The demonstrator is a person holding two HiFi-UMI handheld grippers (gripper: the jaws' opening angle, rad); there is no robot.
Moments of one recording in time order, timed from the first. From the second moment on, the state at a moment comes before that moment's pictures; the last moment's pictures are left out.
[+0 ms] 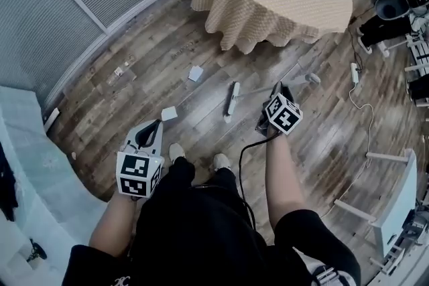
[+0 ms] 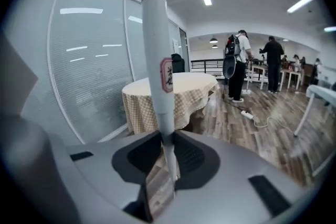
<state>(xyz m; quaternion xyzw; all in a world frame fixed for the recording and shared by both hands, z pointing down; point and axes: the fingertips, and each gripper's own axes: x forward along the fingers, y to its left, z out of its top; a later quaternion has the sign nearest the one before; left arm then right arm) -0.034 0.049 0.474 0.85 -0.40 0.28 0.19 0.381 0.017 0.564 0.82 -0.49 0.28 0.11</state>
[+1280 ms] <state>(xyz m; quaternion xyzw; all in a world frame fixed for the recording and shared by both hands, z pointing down) -0.060 0.059 0.492 0.85 -0.38 0.29 0.21 0.315 -0.011 0.613 0.81 -0.45 0.36 0.11</state>
